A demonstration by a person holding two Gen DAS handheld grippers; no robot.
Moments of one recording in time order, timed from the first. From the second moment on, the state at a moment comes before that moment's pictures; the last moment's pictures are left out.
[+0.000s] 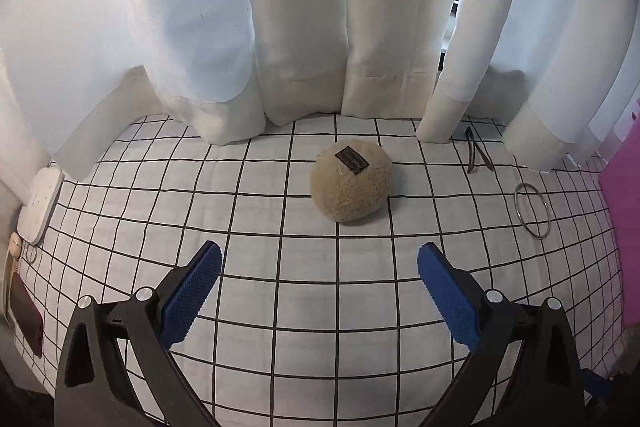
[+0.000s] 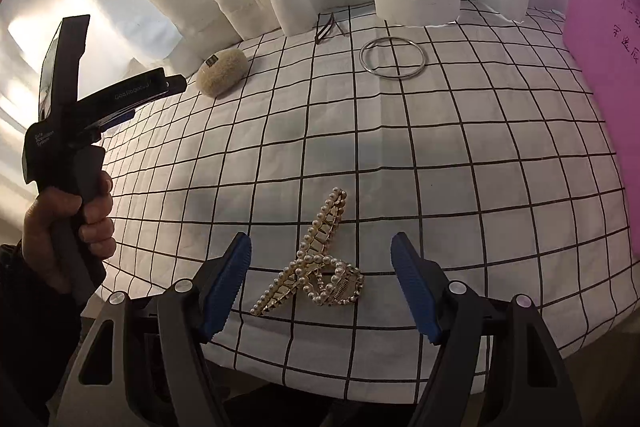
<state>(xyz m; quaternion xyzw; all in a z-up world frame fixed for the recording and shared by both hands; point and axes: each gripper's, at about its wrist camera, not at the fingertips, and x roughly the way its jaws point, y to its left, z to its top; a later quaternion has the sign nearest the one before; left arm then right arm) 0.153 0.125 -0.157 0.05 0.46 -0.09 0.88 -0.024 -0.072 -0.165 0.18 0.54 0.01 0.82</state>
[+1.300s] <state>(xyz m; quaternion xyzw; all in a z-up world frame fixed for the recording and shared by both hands) 0.256 0.091 -0.220 0.09 0.49 -0.15 0.85 -0.025 -0.015 -0.214 0.09 0.57 -0.11 0.81</state>
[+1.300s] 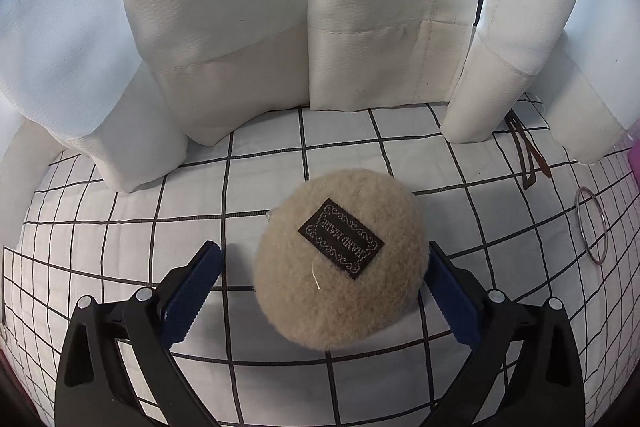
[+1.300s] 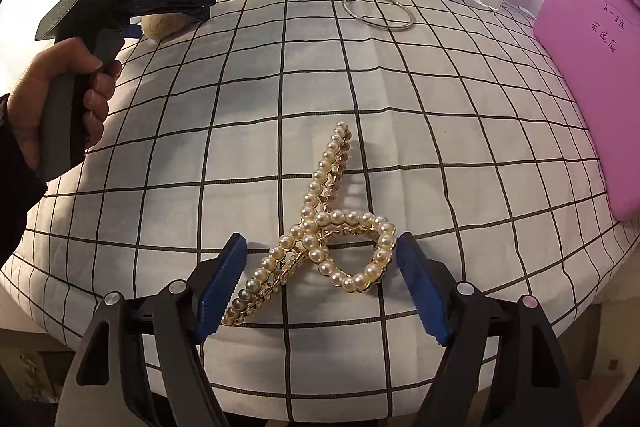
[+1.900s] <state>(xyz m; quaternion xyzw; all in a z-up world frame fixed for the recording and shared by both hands) 0.241 0.079 -0.207 0.11 0.48 -0.18 0.85 -0.028 -0.022 -0.208 0.12 0.56 -0.10 0.81</state>
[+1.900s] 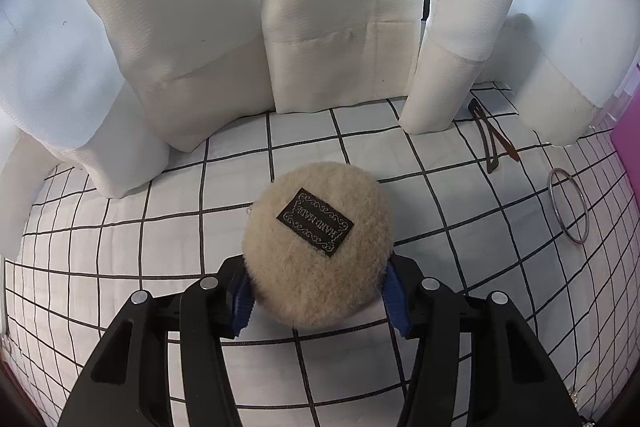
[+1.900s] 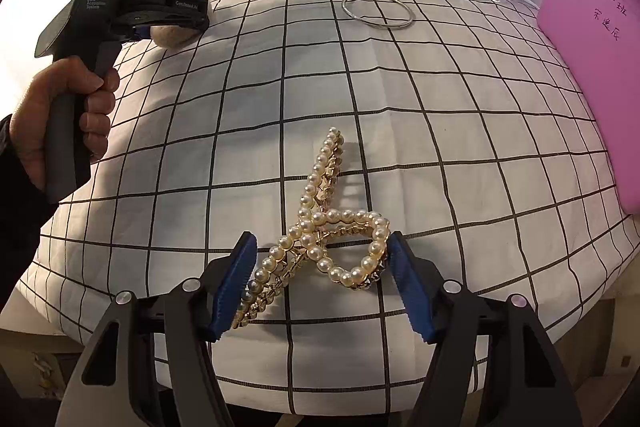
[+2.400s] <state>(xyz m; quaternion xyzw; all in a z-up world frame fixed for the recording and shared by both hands) 0.187 0.061 -0.171 0.10 0.45 -0.18 0.87 -0.027 -0.018 -0.198 0.11 0.55 -0.08 0.82</state>
